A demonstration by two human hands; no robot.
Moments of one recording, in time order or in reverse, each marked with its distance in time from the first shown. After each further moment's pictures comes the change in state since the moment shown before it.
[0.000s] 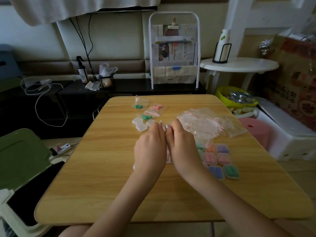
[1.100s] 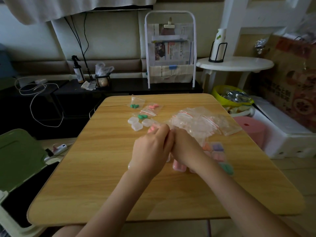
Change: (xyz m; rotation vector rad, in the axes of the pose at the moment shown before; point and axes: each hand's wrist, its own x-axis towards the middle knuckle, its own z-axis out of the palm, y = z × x) left_hand -0.002 -0.003 0.000 0.118 0.086 0.519; right_hand 0.018 0.005 -0.025 -0.420 -0.490 0.169
